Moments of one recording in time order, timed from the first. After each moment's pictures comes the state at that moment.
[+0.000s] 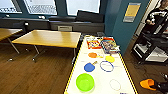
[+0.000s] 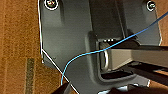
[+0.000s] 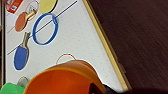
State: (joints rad) left arm 1.47 3.02 -2.75 -0.03 -0.13 0.03; right arm -0.47 1.75 -1.42 0.09 -0.37 0.67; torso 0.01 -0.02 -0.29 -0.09
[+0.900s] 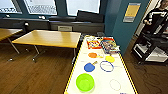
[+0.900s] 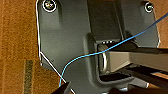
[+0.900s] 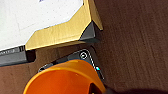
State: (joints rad) left arm 1.46 3.03 -2.75 -0.03 -0.13 0.03; right arm -1.01 1.61 -1.23 0.00 -0.19 0.38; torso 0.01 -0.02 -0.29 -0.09
